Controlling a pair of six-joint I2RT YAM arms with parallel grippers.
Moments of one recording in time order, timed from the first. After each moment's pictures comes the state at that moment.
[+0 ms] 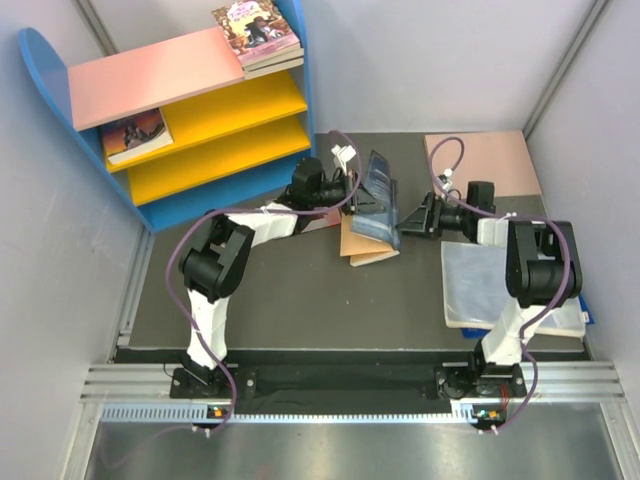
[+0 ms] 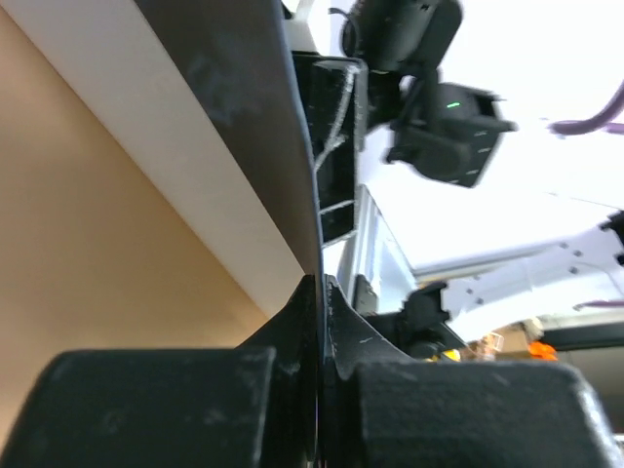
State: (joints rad) left arm -0.54 2.04 1.35 0.58 0.90 -0.94; right arm -0.02 1.81 0.92 0.13 -1.10 0.39
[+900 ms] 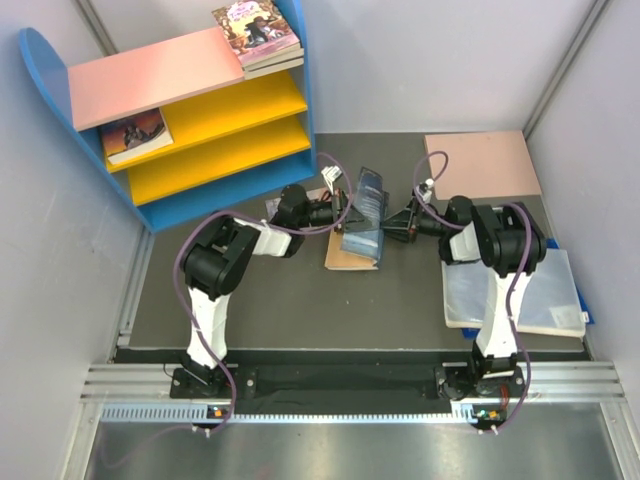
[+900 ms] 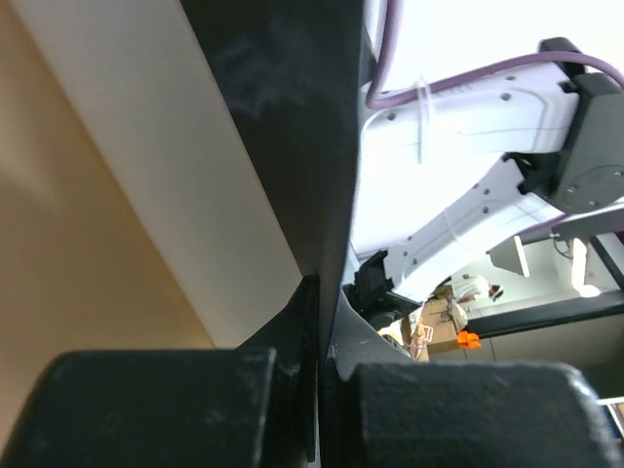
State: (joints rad) left arm -0.53 2.06 1.08 1.07 0.97 -1.22; right arm 0.10 2.12 0.81 1.25 -1.17 1.44
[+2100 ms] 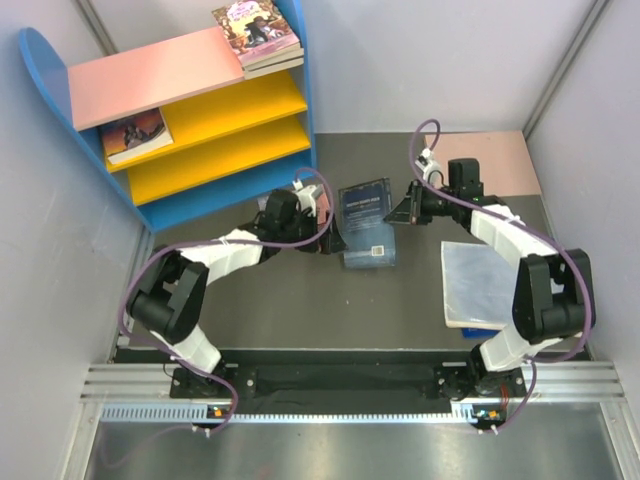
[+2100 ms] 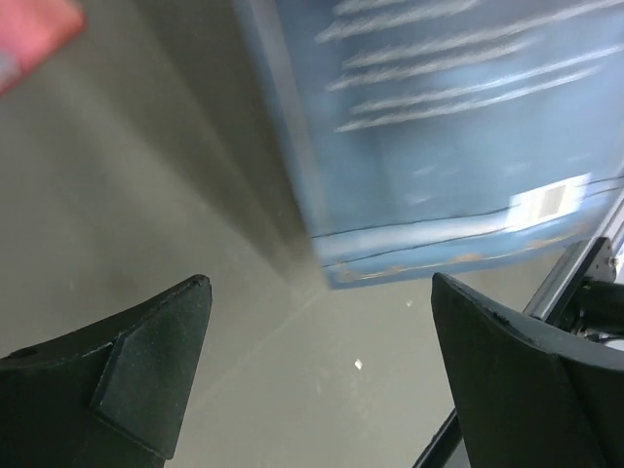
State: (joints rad) left arm -0.51 1.64 0.95 0.05 0.47 -0.44; right arm 0.18 1.58 1.06 -0.19 -0.82 0.33
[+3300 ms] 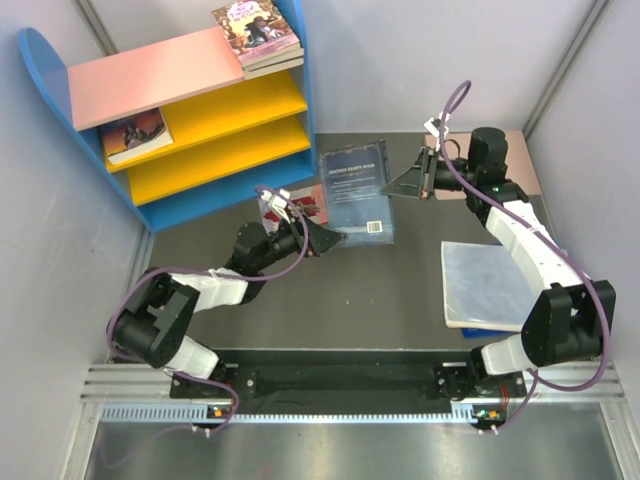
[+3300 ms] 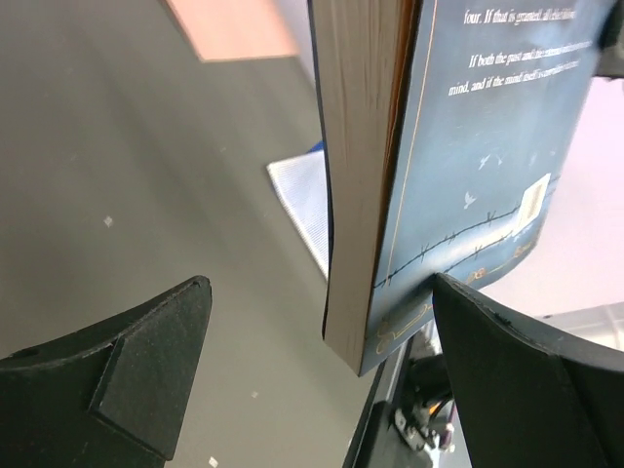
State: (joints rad) left arm -0.51 1.47 0.52 0.95 0.50 -0.88; right arm 0.17 1.42 1.21 -0.12 -1.09 0.53
